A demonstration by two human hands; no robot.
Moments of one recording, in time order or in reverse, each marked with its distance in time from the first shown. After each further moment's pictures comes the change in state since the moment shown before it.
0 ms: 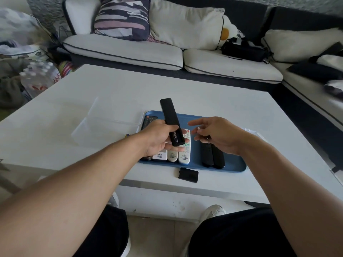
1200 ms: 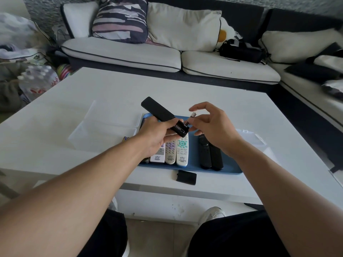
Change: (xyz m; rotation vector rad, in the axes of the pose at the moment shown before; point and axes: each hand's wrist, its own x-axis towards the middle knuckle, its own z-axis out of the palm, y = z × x) left_hand 0.004 0.004 0.006 -0.127 0.126 0.181; right_hand -0.004 -0.007 0.009 -0.080 0.241 -0.375
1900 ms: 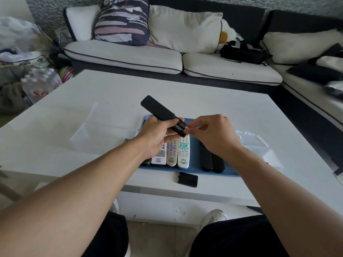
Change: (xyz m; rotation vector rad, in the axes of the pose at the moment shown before) left_hand 0.001 0.003 -0.001 -0.006 -0.017 0.033; right_hand -0.010 -0.003 0.005 -0.383 0.080 -0.034
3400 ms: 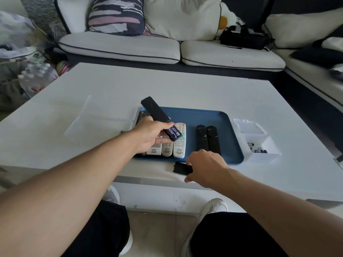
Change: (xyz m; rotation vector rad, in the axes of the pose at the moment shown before) left_hand 0.010 -0.023 -0.008 0.234 0.024 -0.170; right_hand -0.056 0.041 0.045 -0.736 -0.541 0.058
